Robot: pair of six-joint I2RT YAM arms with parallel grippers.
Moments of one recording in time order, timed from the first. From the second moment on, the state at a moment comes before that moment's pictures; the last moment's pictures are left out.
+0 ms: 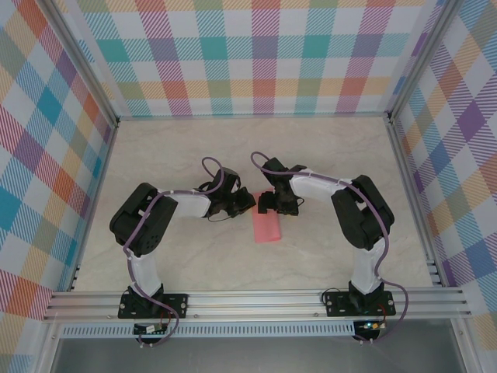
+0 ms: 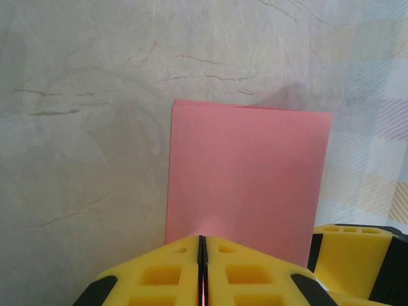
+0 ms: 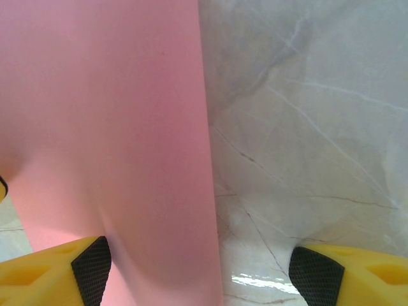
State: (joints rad) left arm -0.58 1.87 0.93 0.10 0.36 -1.00; right arm 0.65 1.96 1.25 -0.70 -0.09 0.64
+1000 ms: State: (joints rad) left arm -0.58 1.89 0.97 0.04 0.36 -0.99; right arm 0.65 1.96 1.26 -0.71 -0.09 0.65
